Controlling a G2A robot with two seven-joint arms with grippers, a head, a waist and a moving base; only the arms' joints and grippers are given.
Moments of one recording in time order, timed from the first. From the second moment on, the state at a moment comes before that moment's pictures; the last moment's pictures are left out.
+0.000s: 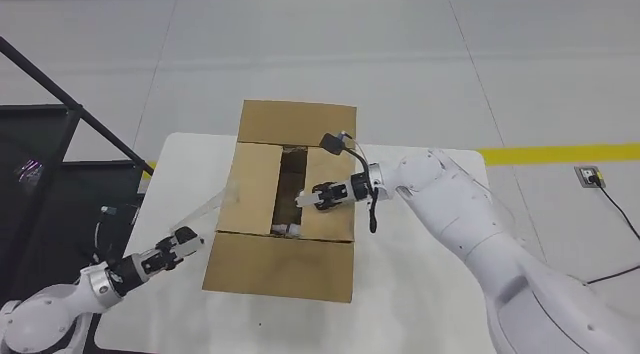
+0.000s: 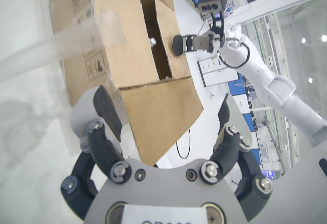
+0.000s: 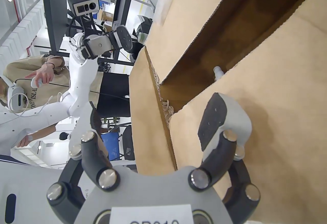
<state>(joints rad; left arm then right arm) 1.34 -0.99 -1.80 -1.58 -0.12 -0.50 -1.11 -0.12 -1.52 0.47 -0.41 0.43 -0.66 1.16</state>
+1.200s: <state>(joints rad) 1.30 -0.90 -1.67 -1.55 -0.53 -0.49 -1.30 -0.06 -1.54 0.59 -0.21 0.50 -0.77 0.93</state>
